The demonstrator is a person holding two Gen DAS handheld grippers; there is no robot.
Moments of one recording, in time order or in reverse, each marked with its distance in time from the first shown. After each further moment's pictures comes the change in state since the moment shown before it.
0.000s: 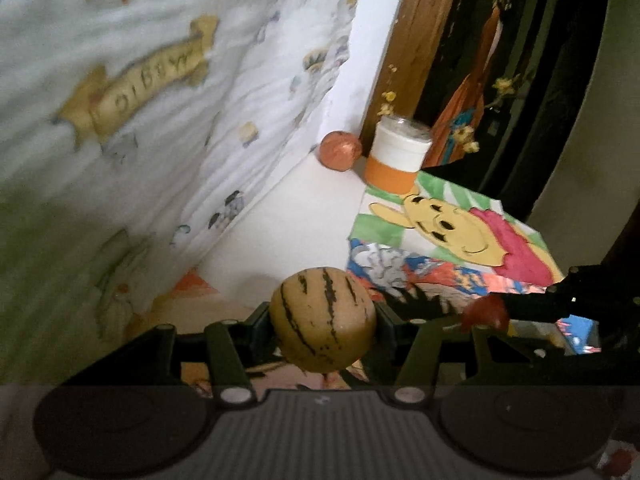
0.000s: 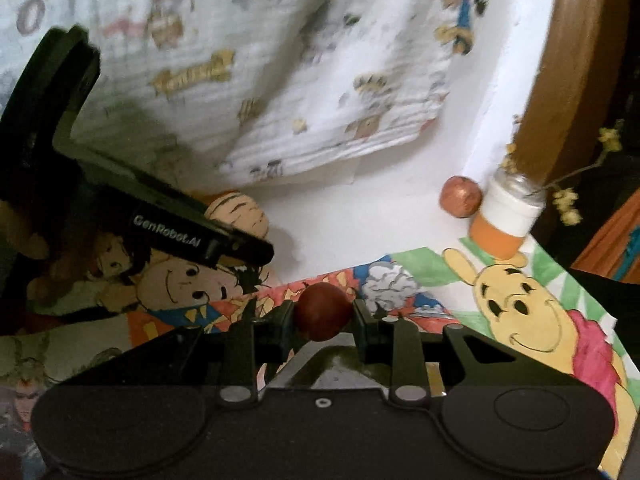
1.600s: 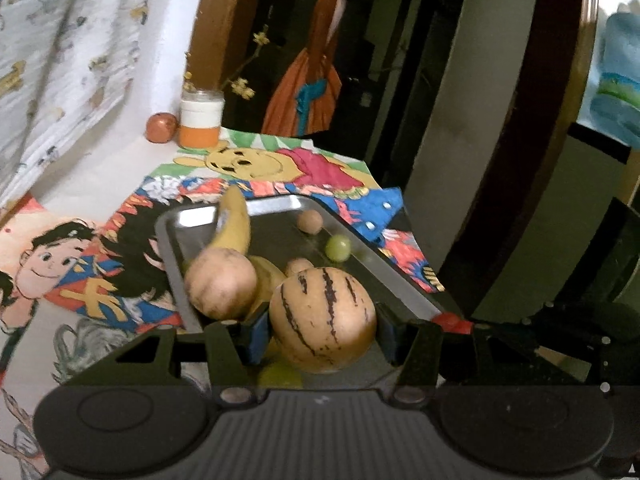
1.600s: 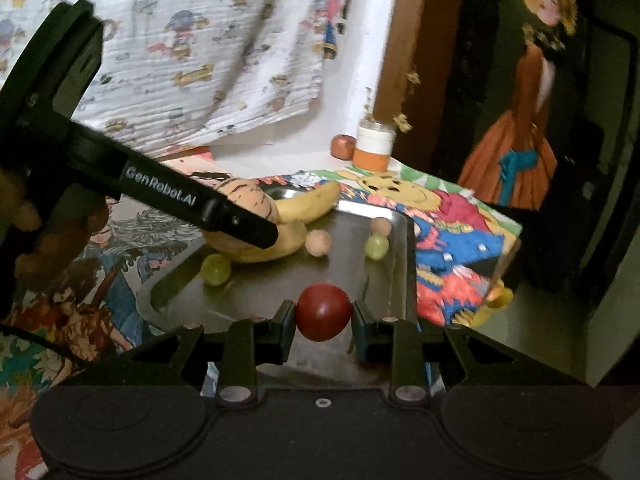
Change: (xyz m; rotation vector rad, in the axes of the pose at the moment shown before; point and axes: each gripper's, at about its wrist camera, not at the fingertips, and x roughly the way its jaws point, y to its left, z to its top) left arm -0.095 -0.163 -0.132 0.204 0.002 -0.253; right arm -0.198 0.064 -0.193 0.202 -0.094 -0.271
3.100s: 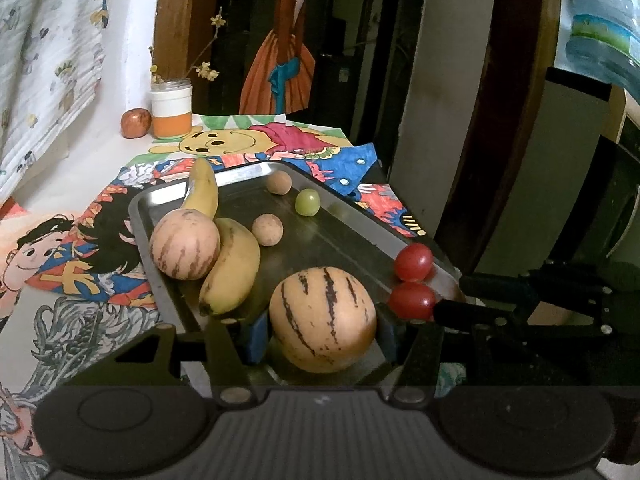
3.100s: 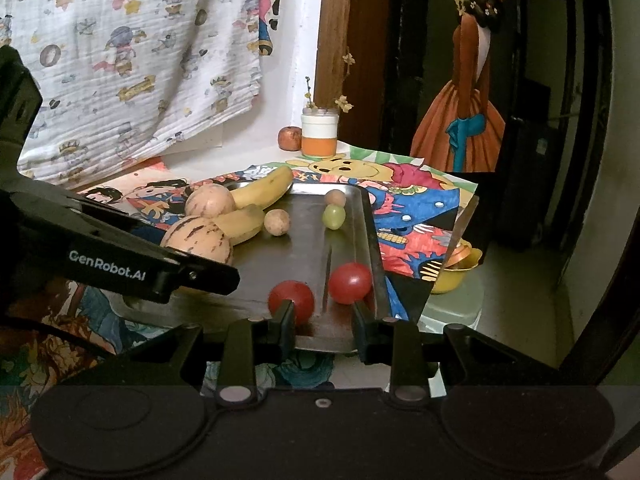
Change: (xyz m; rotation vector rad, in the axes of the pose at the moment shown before) left arm 0.003 -0.026 -0.028 0.131 0.057 0.009; right arm -0.007 -0.004 -0.024 0.152 -0.001 -0.111
